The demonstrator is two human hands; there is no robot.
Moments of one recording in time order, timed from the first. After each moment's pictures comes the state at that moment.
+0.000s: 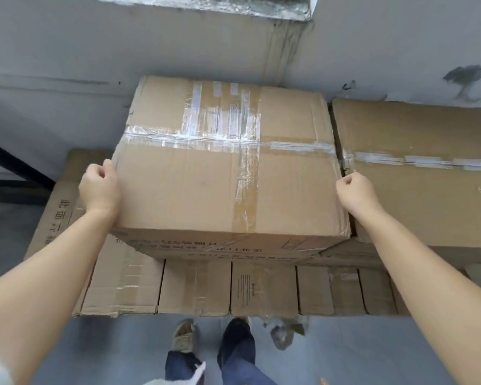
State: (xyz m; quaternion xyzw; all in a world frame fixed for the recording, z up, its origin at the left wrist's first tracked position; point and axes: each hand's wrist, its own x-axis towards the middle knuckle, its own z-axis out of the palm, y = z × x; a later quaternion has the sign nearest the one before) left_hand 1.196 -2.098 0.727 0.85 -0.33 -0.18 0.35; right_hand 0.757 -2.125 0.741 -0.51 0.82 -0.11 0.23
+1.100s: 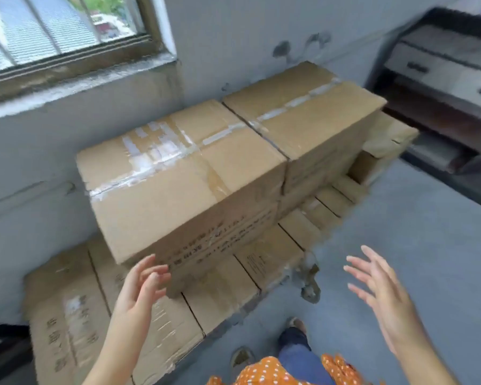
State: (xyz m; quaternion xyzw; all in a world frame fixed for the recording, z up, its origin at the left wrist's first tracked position) left_hand 1.229 -1.906 0.790 0.48 -0.60 -0.55 0.32; right_hand 0.941 -1.704 0.786 -0.16 0.71 -0.61 0.31
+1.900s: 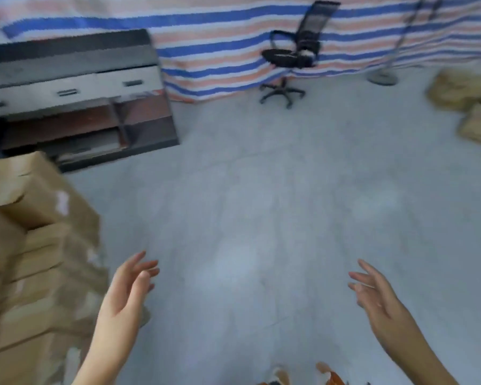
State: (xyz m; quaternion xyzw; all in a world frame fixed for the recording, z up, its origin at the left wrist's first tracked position) left_hand 0.986 -1.520 0.797 -0.04 -0.77 -0.64 -0.03; right_hand 1.135 -1.182 0.790 0.28 0.78 -0.54 -0.10
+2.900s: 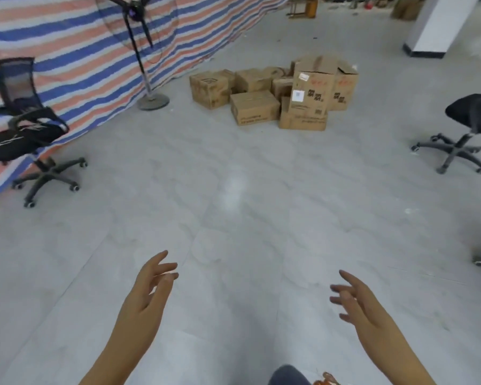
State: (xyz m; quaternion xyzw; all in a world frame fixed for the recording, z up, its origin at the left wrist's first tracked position) left_hand 0.729 -0.867 0.829 -0.40 -0.71 -0.49 -0.33; right_hand 1.048 -0.790 0.797 0.60 0.56 -0.49 -0.29
